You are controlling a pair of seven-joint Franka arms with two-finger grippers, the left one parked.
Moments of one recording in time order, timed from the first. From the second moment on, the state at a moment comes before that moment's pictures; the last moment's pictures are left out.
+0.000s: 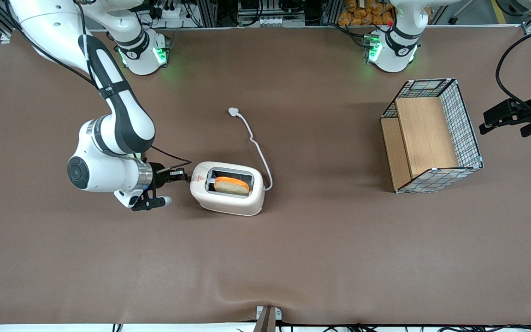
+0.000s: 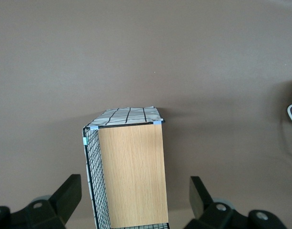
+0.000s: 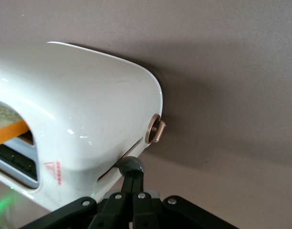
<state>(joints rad) 0.14 0.49 0.14 -1.75 0.43 2.04 -0.07</state>
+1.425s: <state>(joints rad) 0.09 0.59 0.12 -1.75 0.65 2.03 -0.17</state>
